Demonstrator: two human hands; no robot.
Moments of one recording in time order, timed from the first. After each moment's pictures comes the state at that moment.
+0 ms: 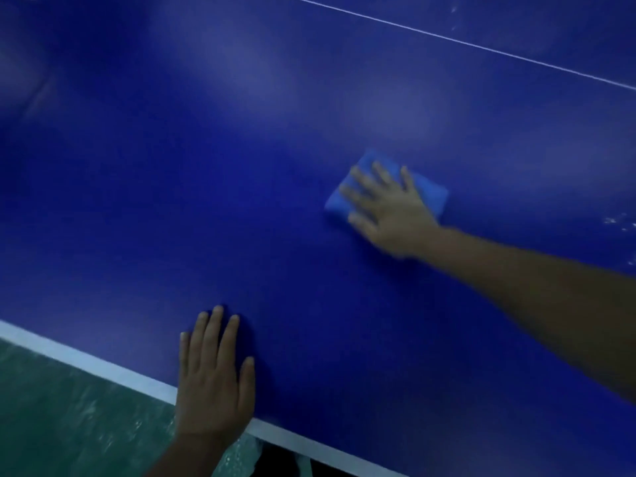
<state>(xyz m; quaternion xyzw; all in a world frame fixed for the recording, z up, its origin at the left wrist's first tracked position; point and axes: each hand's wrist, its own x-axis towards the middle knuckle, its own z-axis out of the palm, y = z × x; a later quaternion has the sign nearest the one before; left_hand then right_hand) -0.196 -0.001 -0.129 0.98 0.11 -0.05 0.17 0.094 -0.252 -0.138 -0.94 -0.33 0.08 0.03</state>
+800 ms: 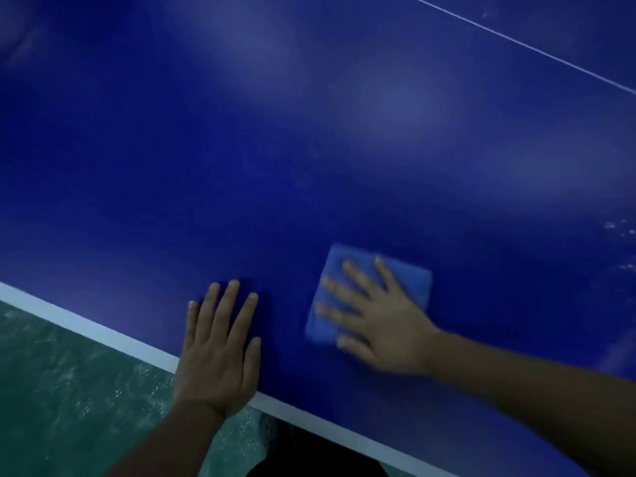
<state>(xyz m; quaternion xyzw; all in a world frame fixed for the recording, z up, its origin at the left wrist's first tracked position) -0.204 0.003 -0.140 0.99 0.04 -0.04 0.16 -0.073 -0.265 -0.155 -0.85 -0.53 0.06 0.06</state>
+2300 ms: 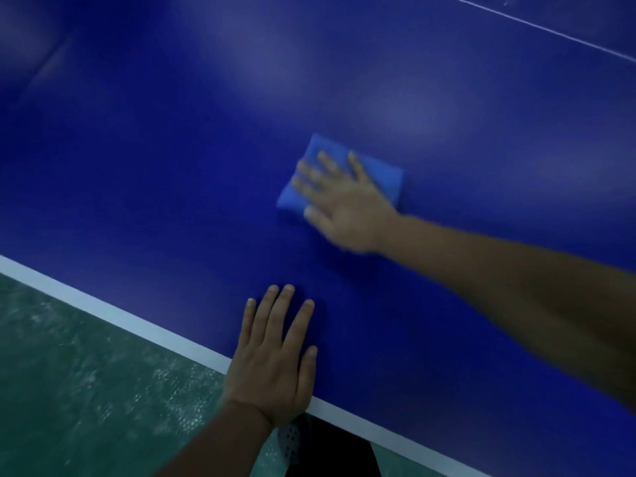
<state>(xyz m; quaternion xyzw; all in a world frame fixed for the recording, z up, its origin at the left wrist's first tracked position) -0.216 -0.023 -0.146 0.99 -0.02 -0.03 0.16 0.040 -0.139 -0.138 -0.90 -0.43 0.10 0.03</state>
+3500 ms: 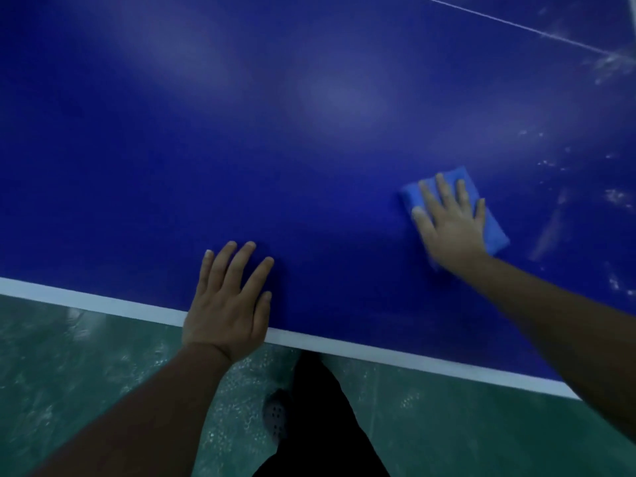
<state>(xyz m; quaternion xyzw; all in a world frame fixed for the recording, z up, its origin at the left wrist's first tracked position) -0.219 -0.024 -0.140 0.99 -0.12 0.00 0.12 -0.088 -0.385 -0.136 -1.00 -0.01 0.06 0.04</state>
